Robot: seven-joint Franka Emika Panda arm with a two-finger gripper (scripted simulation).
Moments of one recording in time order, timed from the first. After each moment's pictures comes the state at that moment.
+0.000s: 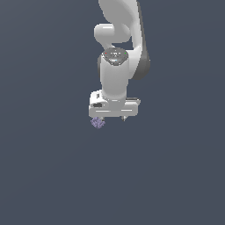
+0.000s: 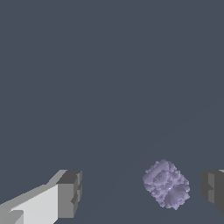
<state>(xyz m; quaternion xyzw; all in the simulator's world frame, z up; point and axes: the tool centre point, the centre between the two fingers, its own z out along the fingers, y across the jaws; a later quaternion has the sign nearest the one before) 0.002 0.003 0.180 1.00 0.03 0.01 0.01</state>
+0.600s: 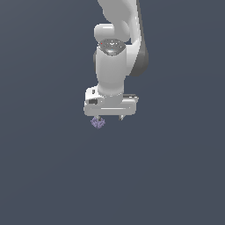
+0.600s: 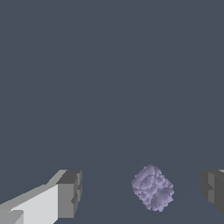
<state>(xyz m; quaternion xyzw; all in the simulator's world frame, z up) 0.015 -0.011 0.203 1.00 0.03 0.03 0.02</state>
